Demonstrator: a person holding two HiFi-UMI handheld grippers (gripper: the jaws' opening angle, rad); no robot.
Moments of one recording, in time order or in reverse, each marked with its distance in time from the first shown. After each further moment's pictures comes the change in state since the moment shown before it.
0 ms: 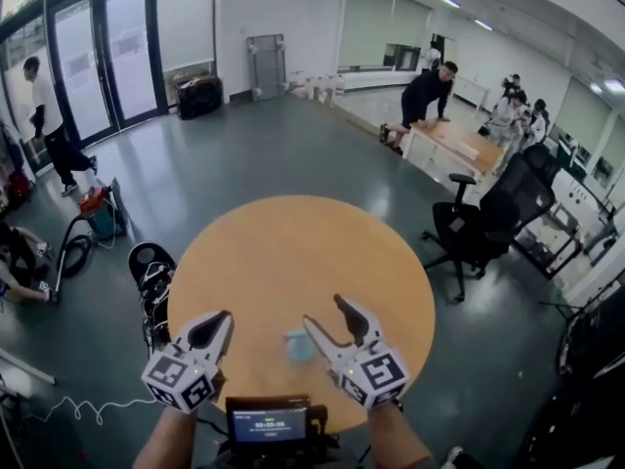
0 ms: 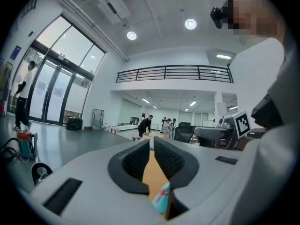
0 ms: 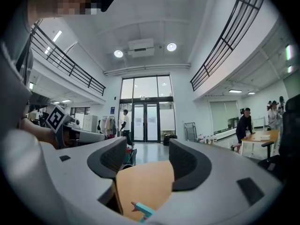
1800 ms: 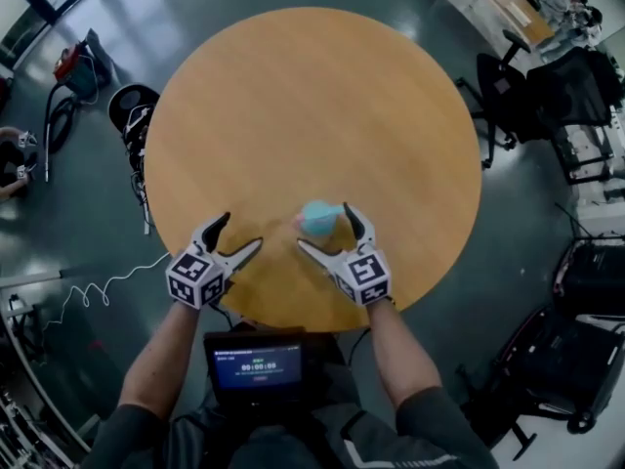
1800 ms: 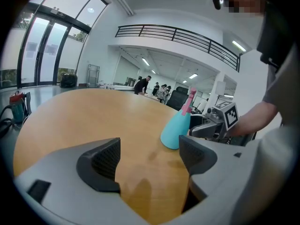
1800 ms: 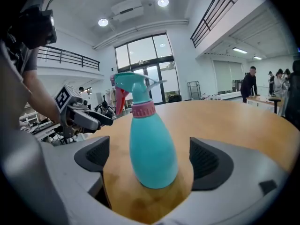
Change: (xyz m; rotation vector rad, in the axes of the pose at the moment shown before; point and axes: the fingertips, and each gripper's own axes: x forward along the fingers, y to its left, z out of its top) left arm 0.014 0.037 -0.264 -0.141 0.471 -0.122; right arm 0.018 0.008 -0.283 0.139 0.447 0.053
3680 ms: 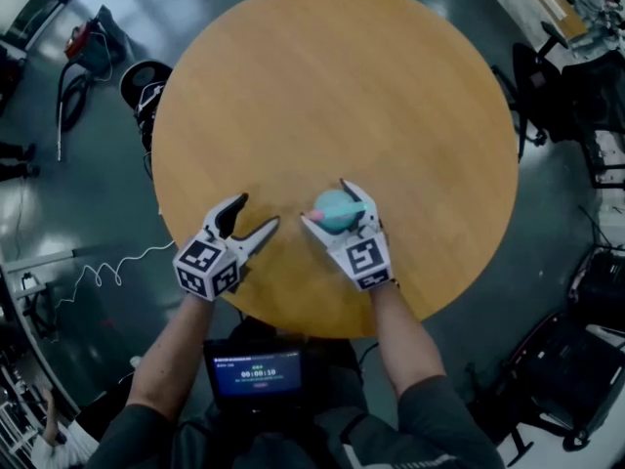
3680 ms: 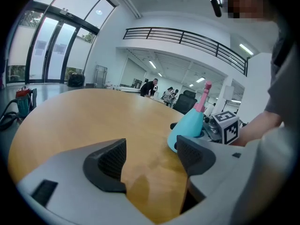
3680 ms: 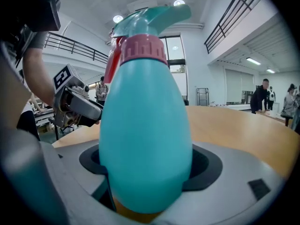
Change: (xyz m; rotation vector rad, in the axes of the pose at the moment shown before) left arm 0.016 0.026 0.022 -0.069 -0.036 0.058; right arm 0.067 0.007 0.015 -0.127 -0.022 0.043
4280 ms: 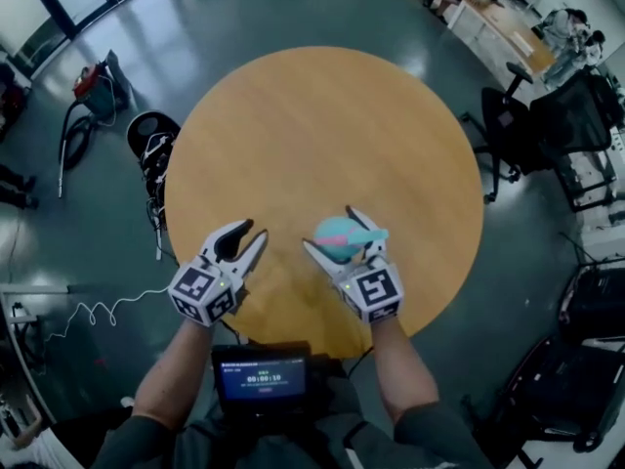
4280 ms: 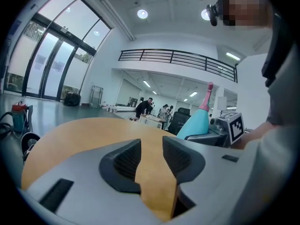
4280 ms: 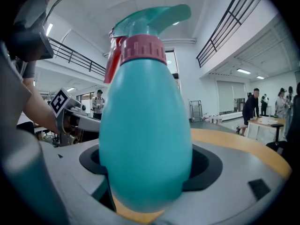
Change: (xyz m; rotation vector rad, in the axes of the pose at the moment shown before) left arm -0.036 -0.034 0.088 0.068 -0.232 -0.030; right arm -0.065 -0.008 0.105 0.009 -0.174 -0.059
